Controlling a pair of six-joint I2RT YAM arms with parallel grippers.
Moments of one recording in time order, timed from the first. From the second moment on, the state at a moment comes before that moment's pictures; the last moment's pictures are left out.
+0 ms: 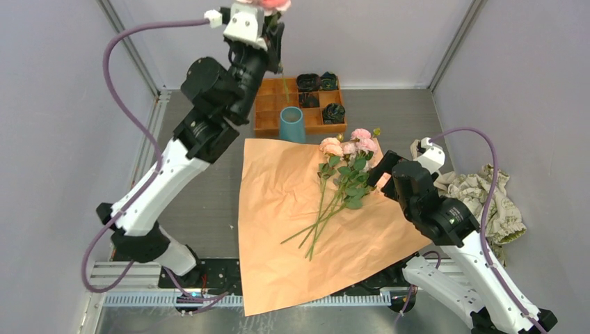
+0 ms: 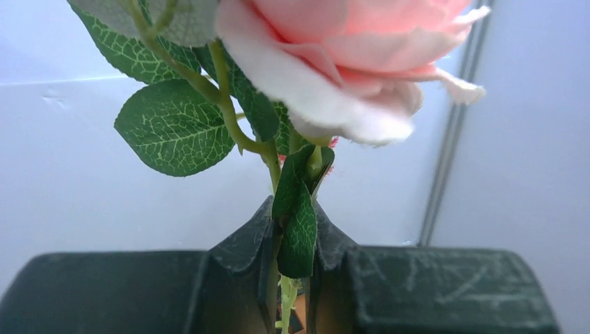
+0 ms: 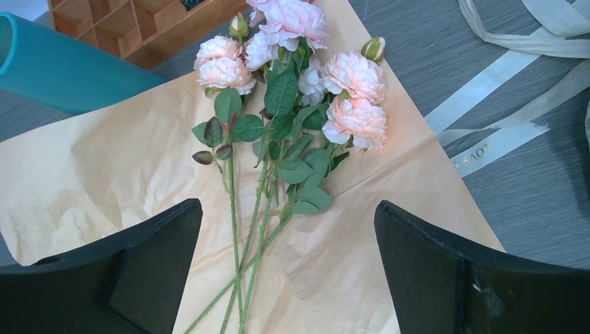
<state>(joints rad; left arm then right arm) -0.90 1.49 1.95 -0.01 -0.45 0.20 0.59 0.69 1.00 -0.97 0.55 0.80</state>
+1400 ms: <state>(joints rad) -0.61 1.61 1.90 0.01 -0.27 -0.12 0.59 0.72 0.97 -0.92 0.54 0.80</state>
